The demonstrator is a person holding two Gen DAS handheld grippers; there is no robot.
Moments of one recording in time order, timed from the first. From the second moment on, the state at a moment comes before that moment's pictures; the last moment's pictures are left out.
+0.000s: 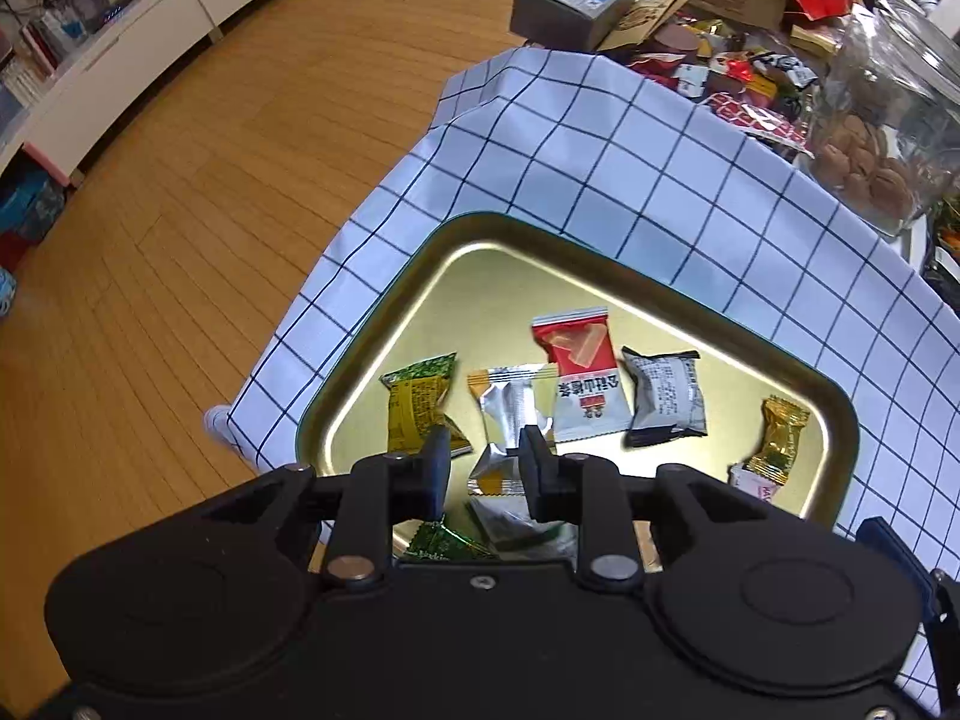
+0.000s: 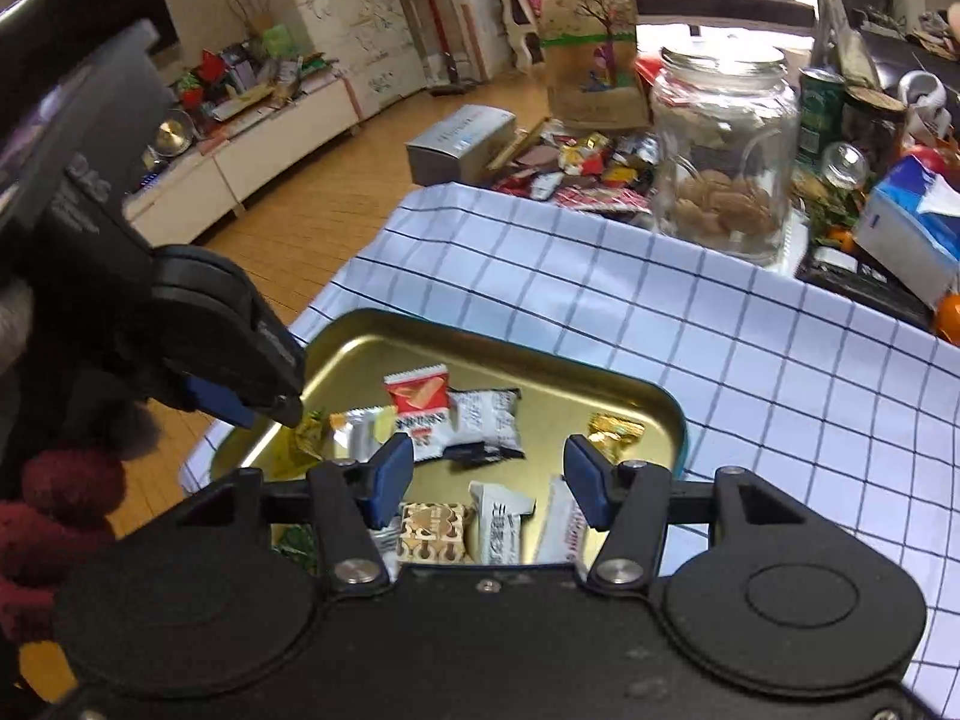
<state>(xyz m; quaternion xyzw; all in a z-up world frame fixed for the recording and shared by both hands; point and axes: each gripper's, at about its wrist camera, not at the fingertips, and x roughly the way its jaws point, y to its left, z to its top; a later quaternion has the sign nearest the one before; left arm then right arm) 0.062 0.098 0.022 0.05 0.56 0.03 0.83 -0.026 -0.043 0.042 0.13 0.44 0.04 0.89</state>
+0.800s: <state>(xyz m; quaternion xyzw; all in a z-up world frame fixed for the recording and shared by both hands) 0.043 0.065 0.022 0.10 0.54 0.00 0.84 -0.019 -0.083 0.012 0.16 0.52 -0.05 0.84</state>
